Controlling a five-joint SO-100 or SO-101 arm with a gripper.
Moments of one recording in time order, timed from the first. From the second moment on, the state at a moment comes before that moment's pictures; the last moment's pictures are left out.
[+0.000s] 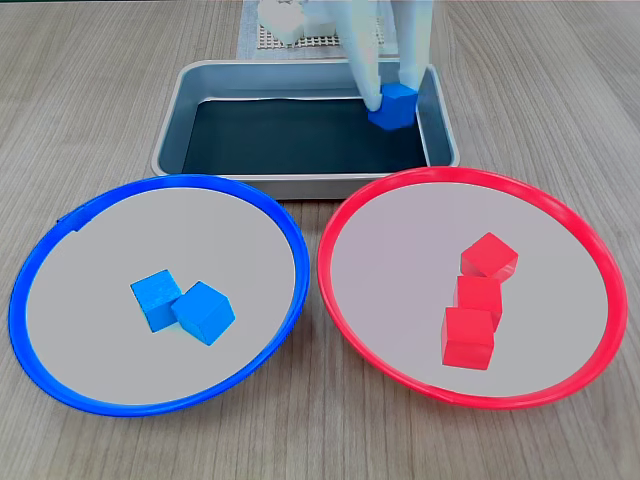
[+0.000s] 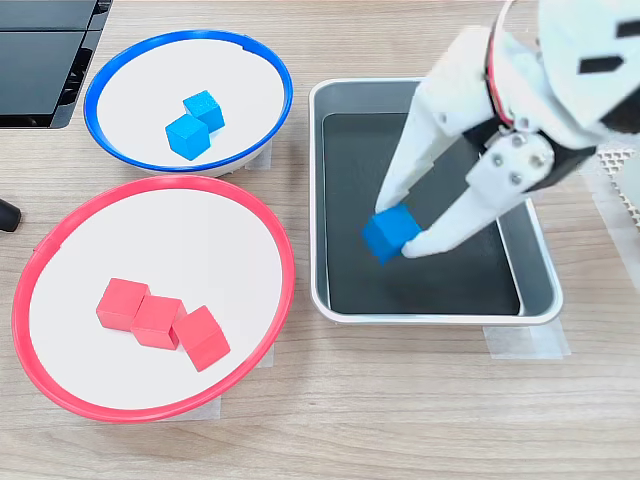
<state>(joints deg) -10.6 125.9 136.3 50.2 -106.5</state>
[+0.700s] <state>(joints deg) 16.3 94.2 109.6 32.3 -43.9</state>
